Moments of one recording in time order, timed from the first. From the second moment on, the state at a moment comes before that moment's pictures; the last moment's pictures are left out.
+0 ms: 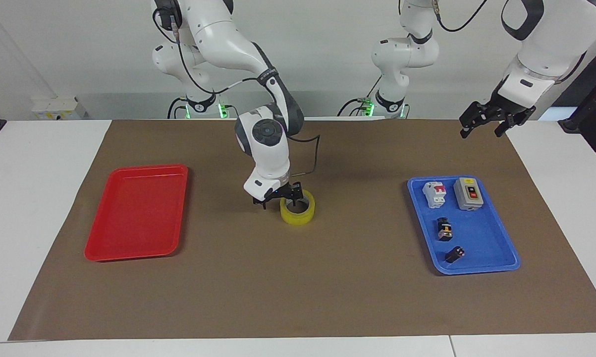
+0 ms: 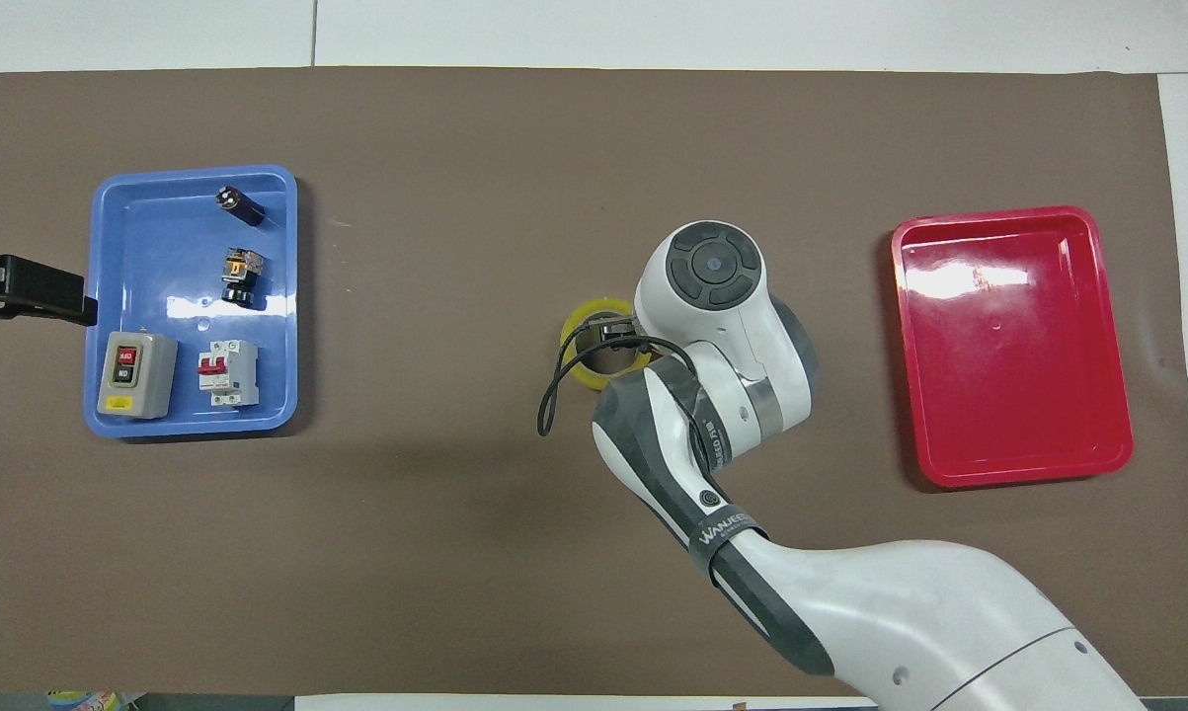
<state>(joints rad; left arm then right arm) -0.04 -0.04 0.02 -1.62 -0.03 1.55 0.00 0.63 0.42 -0.12 -1.79 0.12 2.23 0.38</state>
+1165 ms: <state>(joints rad) -0.04 -0.04 0.02 -1.62 -0.03 1.55 0.00 0.46 0.32 -0.14 -1.73 0.04 2.04 0.29</state>
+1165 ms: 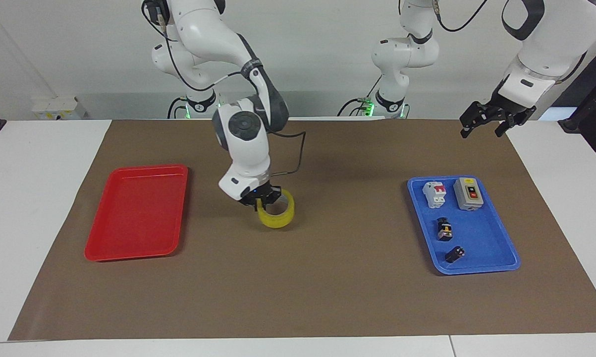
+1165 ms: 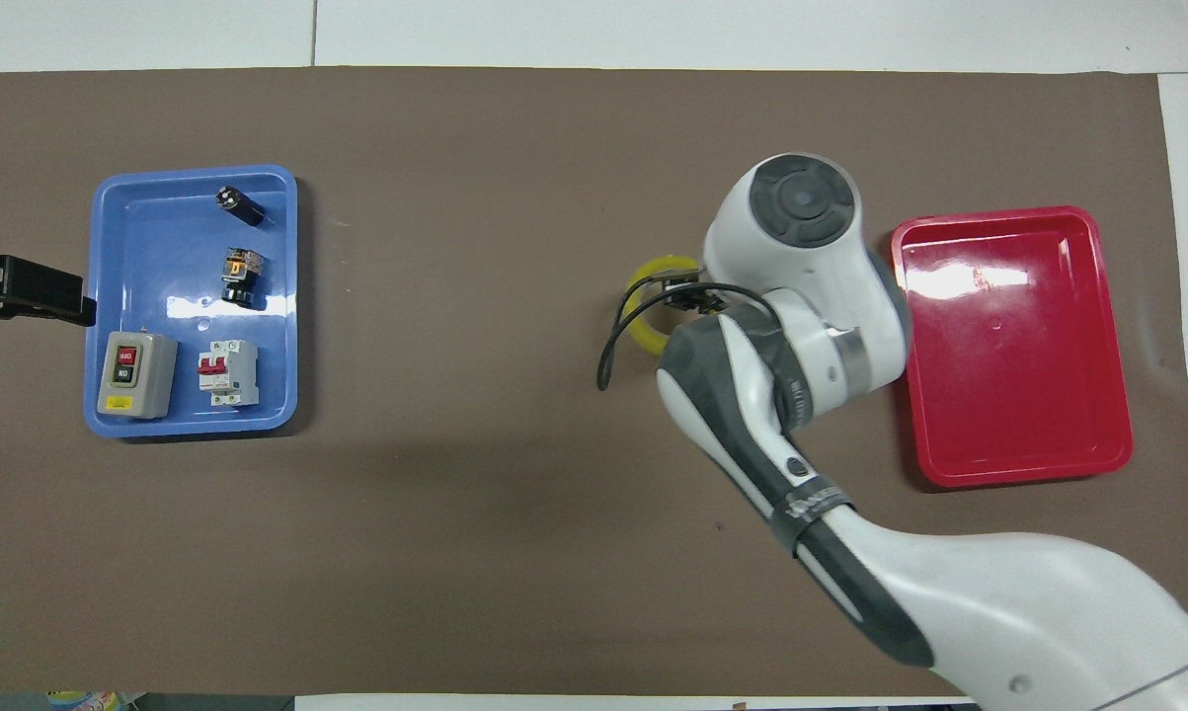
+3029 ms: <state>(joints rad) -0.04 -0.04 0.02 -1.62 -0.03 1.55 0.00 -0.12 0.15 -0.13 -2.17 0.03 2.30 -0.43</state>
